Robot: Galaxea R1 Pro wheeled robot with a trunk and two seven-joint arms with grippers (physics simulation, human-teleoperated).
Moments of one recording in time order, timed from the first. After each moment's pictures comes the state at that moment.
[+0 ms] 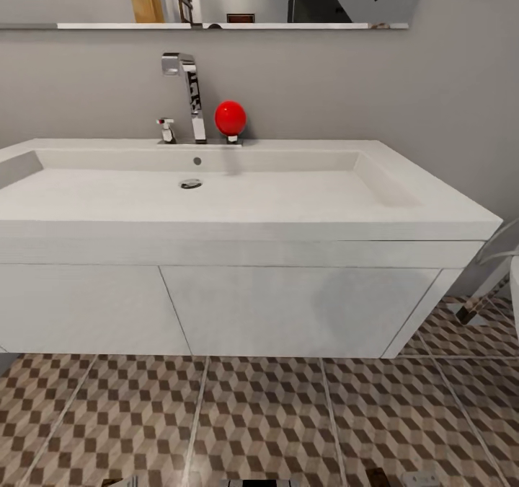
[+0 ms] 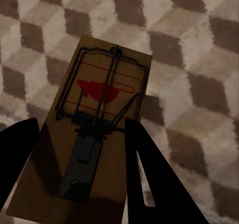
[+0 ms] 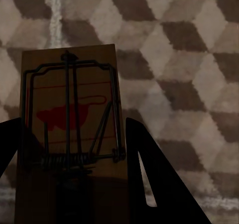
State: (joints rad) left arm -0.36 0.08 -0.23 -0.06 0.48 -0.38 0.22; right arm -0.42 -0.19 0.03 0.00 -0.08 -0.31 0.23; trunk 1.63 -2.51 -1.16
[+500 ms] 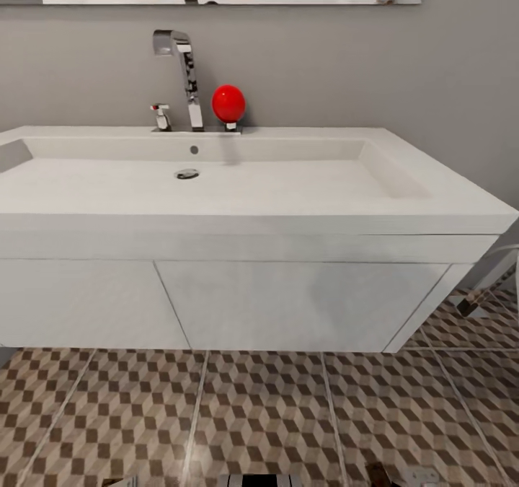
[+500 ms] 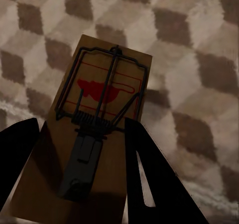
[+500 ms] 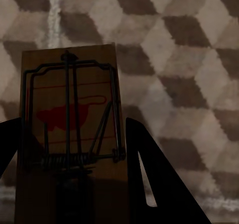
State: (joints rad) left arm -0.36 0.08 -0.23 -0.06 0.48 -0.38 0.22; right arm -0.42 -0.19 0.03 0.00 -0.08 -0.35 0.23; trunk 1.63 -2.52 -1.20
